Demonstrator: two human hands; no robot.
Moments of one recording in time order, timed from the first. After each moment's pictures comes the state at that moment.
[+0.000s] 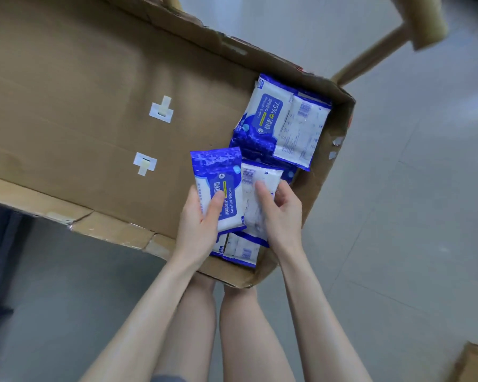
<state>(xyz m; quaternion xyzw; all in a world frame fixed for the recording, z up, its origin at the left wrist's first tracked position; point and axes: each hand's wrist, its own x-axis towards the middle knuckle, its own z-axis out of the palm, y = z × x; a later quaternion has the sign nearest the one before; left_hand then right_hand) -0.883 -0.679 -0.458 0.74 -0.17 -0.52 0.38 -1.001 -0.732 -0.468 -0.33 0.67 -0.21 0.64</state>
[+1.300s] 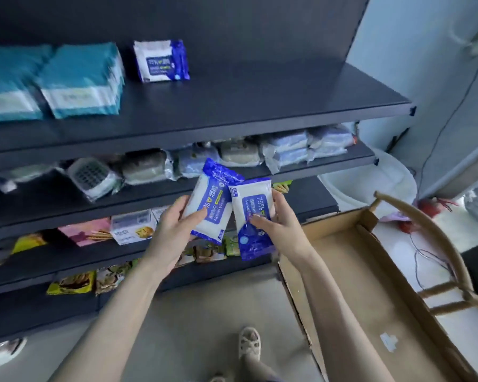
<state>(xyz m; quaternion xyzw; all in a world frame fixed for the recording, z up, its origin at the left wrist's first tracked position) -0.448 -0.253 -0.087 0.65 -0.02 -0.17 0.74 -0.501 -0.444 -0.091 -0.69 0.11 -0.02 0.71</state>
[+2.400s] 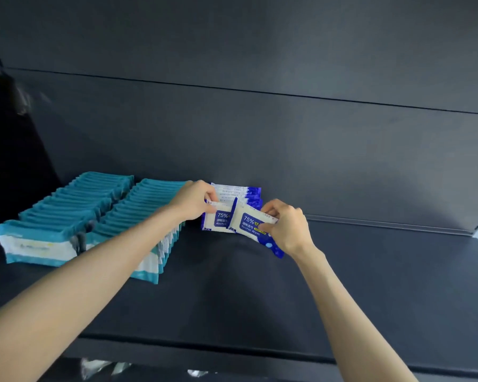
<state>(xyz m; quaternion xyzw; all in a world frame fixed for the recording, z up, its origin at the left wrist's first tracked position) -0.010 -0.229 0.052 0.96 -0.09 0.06 0.26 -0.052 -0.445 0.028 -0.92 -0.06 -0.11 0.36</state>
